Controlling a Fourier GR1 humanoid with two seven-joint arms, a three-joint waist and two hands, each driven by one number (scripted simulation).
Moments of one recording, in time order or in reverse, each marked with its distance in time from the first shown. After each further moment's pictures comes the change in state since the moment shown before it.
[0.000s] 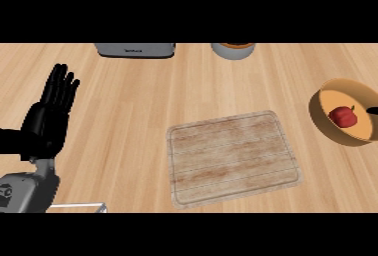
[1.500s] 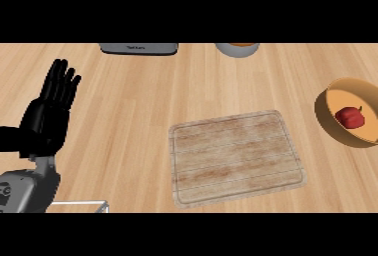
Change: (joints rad) left arm -0.020 -0.004 -0.002 -0.026 0.014 0.006 0.023; right arm 0.035 -0.338 -0.332 0.279 -0.357 0.236 0.146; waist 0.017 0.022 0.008
